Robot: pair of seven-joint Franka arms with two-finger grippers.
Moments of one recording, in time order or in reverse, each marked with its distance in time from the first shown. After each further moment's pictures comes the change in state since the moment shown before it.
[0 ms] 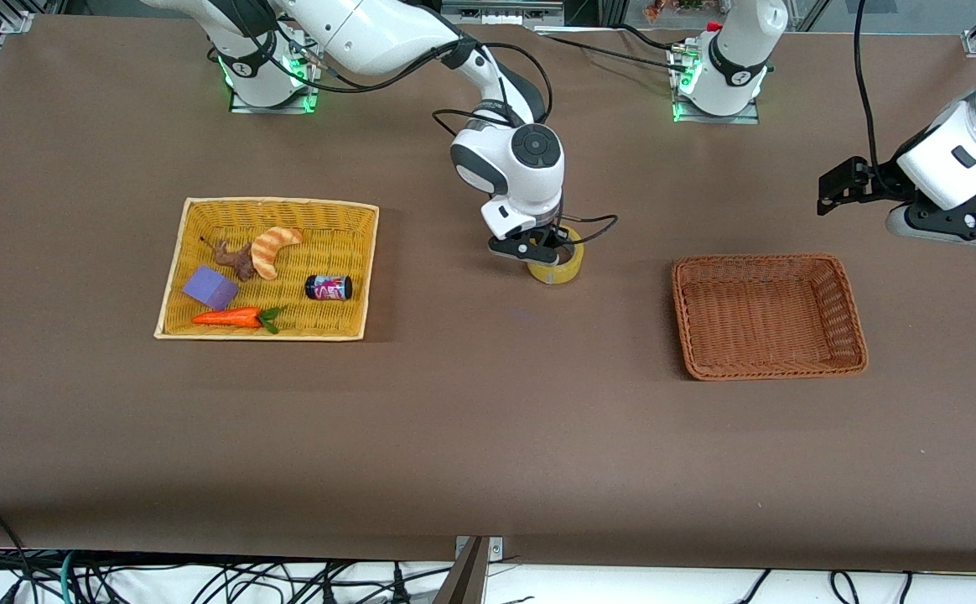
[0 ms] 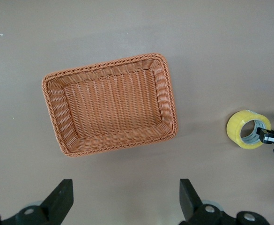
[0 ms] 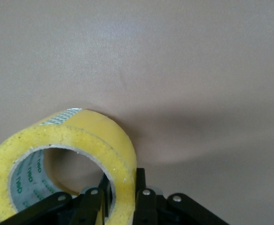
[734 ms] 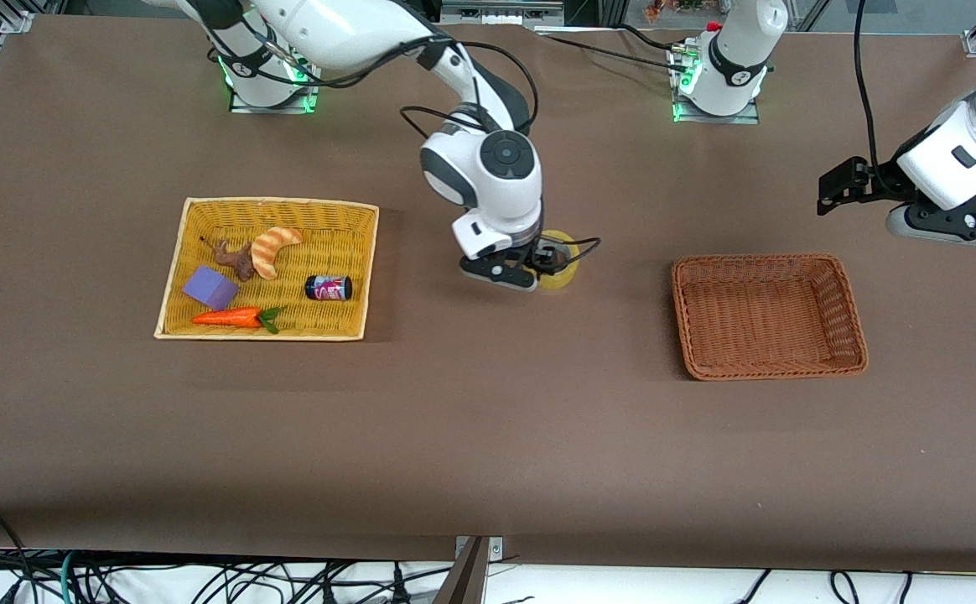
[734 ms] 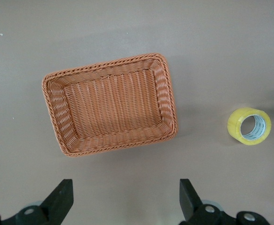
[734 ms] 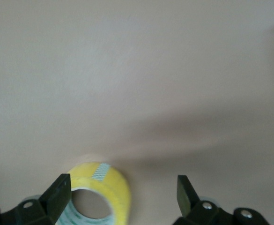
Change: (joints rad) left arm 0.000 0.000 0.000 0.000 0.000 0.000 0.000; right arm -0.125 -0.126 -0.014 0.049 0.033 -0.158 -0.144
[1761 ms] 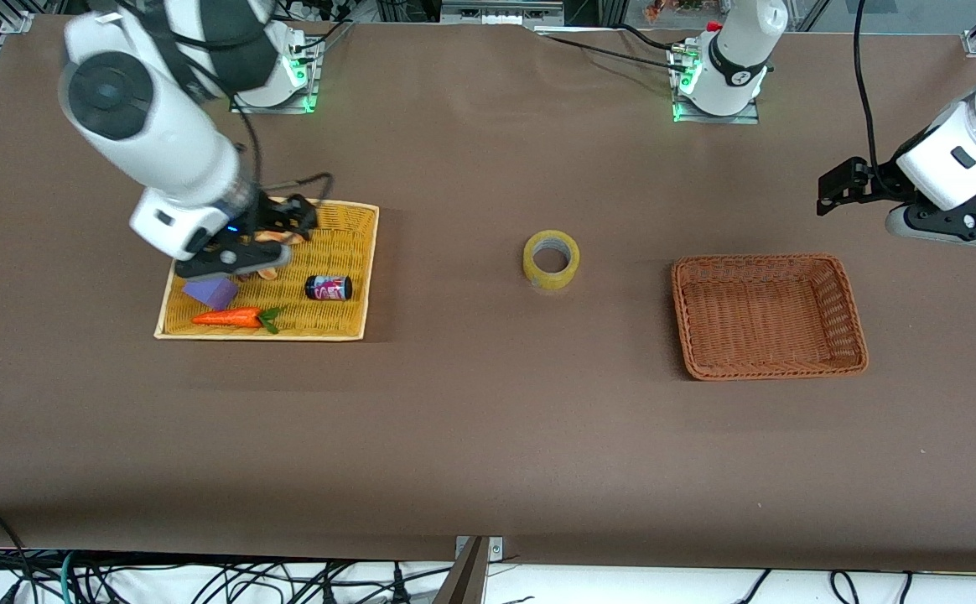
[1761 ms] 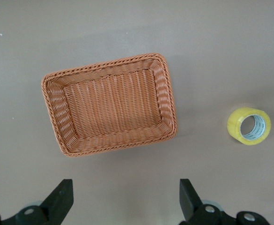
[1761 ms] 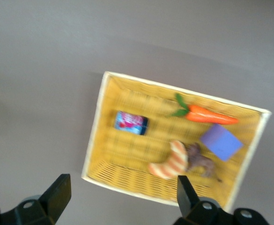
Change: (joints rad) left arm -0.002 0.001 -0.001 0.000 0.000 0.000 0.000; right arm -0.465 -0.602 -0.045 -0.339 0.125 -0.397 -1.038
